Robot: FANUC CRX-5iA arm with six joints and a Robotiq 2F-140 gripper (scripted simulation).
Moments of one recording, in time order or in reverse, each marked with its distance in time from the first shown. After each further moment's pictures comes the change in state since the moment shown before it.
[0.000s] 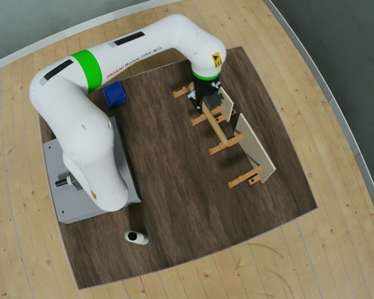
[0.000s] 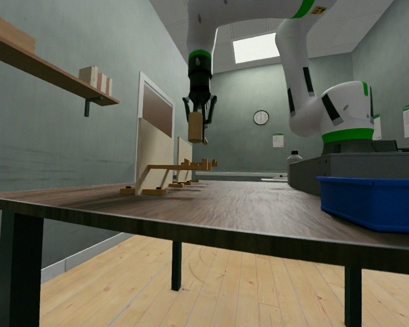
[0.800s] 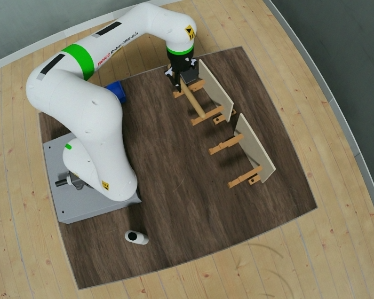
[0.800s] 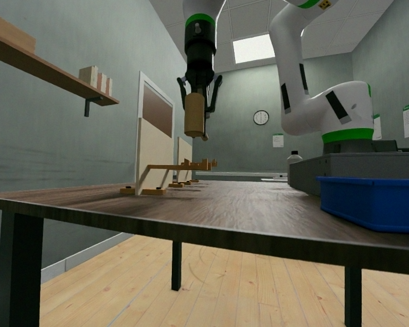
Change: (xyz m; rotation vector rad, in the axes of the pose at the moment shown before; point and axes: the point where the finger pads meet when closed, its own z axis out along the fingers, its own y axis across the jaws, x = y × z) arm -0.128 0.022 0.011 0.002 0.005 -0.028
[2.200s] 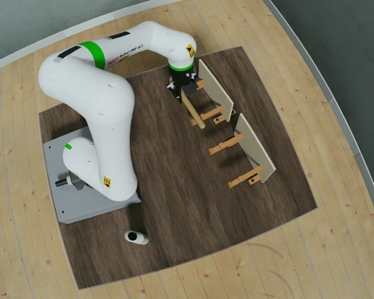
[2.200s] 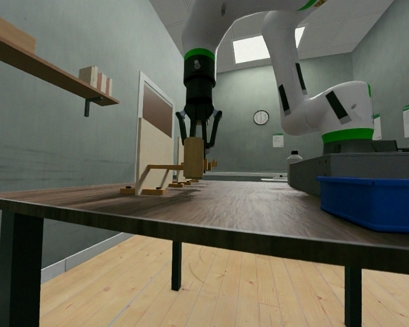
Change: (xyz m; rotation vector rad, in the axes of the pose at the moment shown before) arm 0.000 0.000 0.099 0.000 0.000 -0.005
